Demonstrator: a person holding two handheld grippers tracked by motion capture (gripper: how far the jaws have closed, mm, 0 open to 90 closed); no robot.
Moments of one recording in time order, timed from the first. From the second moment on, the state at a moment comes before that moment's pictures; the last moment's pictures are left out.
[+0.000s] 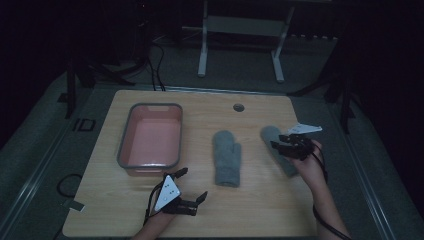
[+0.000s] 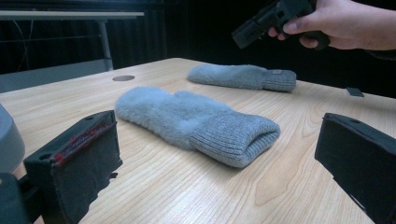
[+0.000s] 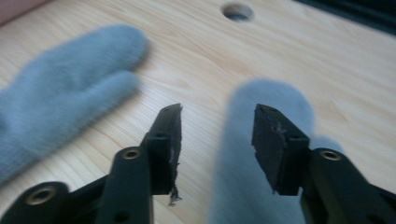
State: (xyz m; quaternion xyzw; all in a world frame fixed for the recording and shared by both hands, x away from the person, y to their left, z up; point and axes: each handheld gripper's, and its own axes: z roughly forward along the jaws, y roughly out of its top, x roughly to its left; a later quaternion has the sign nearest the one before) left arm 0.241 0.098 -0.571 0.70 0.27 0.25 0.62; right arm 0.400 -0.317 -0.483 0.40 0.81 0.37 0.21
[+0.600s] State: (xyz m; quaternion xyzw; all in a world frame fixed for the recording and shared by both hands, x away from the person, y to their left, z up) left arm 0.241 0.099 -0.571 0.69 0.27 0.24 0.62; right arm 0.420 -0.342 -0.531 0.51 0.78 0.31 0.20
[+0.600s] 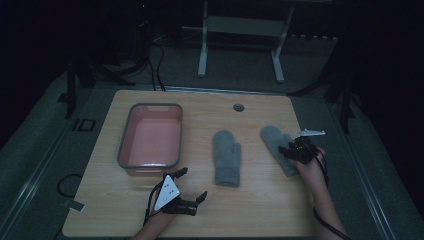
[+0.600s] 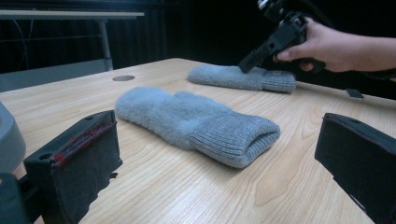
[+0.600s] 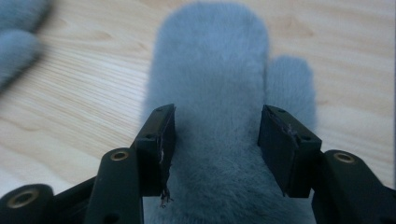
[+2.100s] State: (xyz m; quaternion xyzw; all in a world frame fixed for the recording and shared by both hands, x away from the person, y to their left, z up) left arm 0.240 0.085 -0.568 0.71 0.25 0.24 0.61; right arm 0.375 -0.244 -0.502 0.63 0.67 0.31 0.22
